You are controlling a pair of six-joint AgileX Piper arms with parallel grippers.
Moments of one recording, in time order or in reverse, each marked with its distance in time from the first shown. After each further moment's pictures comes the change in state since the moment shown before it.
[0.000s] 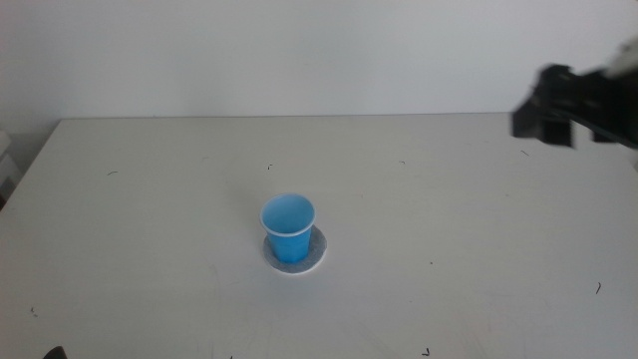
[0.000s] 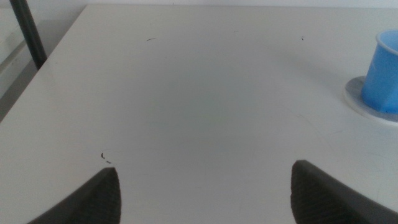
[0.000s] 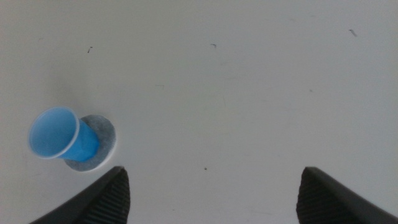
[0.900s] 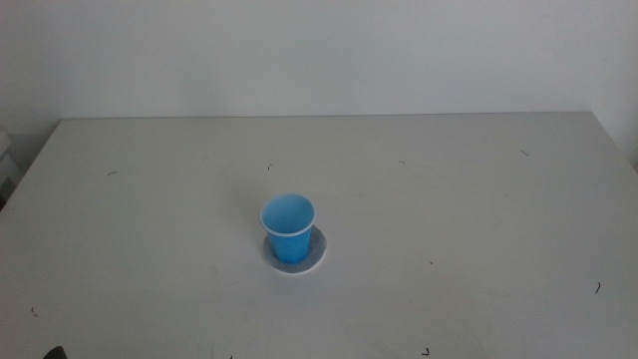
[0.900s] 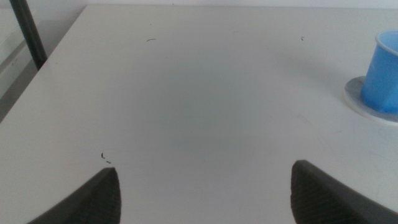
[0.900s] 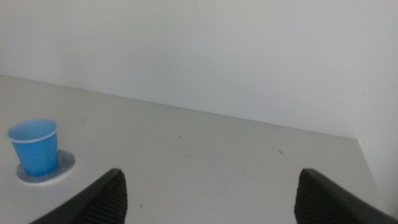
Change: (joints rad) left arm 0.000 0.000 0.000 0.000 0.000 0.000; right arm -0.109 -1.137 0.943 -0.054 -0.493 -0.336
